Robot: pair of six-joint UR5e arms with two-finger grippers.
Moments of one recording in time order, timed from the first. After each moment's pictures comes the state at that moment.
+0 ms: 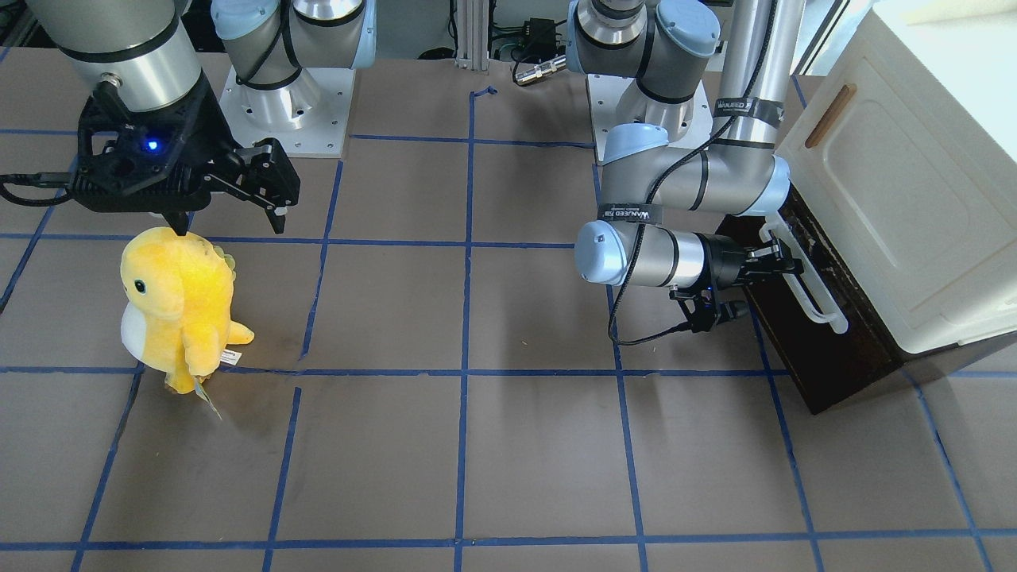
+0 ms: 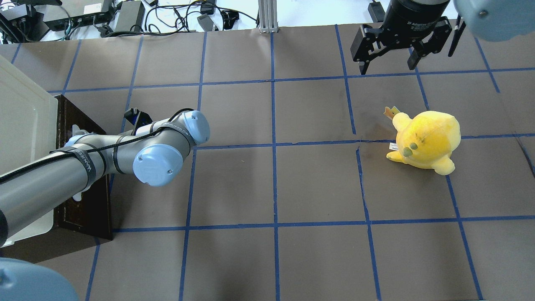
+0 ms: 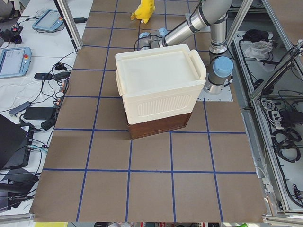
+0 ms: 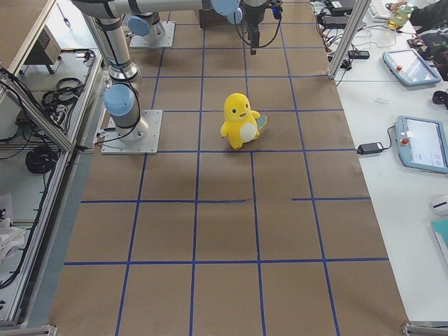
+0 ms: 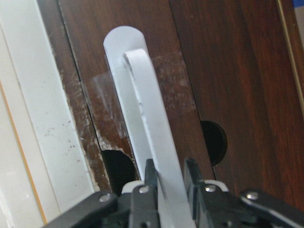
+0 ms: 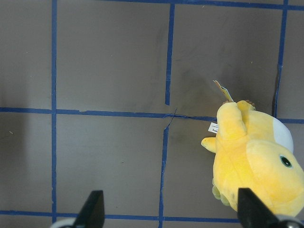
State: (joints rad) left arm -1.66 -1.92 -2.04 -1.35 2.82 -0.42; right arm 1.60 -1.48 1.44 -1.57 -1.58 -0.02
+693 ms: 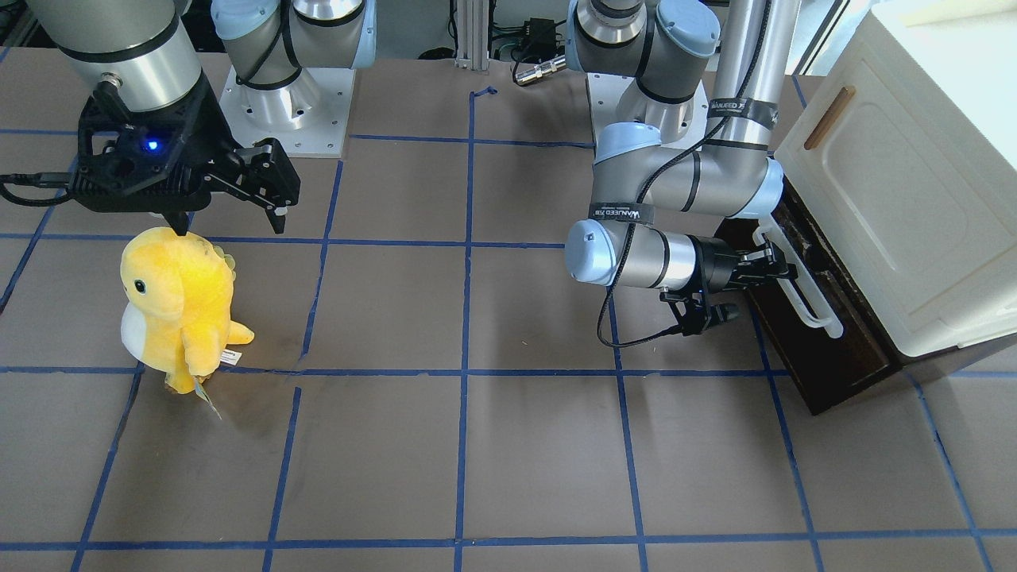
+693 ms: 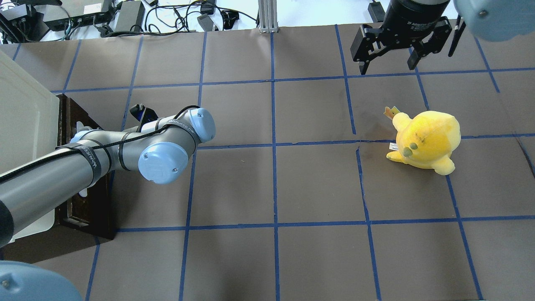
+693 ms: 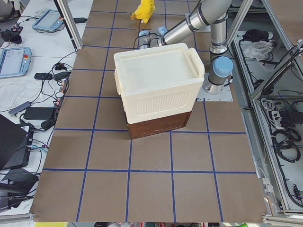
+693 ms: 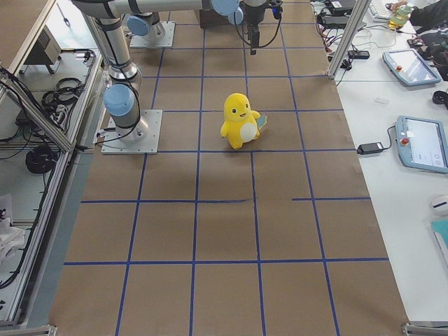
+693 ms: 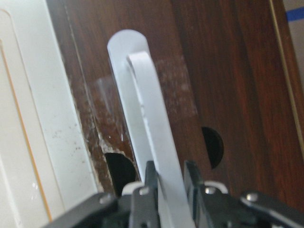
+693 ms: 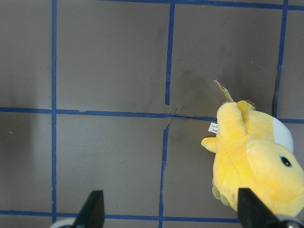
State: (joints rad) left arm -1.69 -1.93 -2.01 -1.35 2.81 -0.41; right arm 1.60 -1.48 1.44 -1.57 -1.58 -0.02
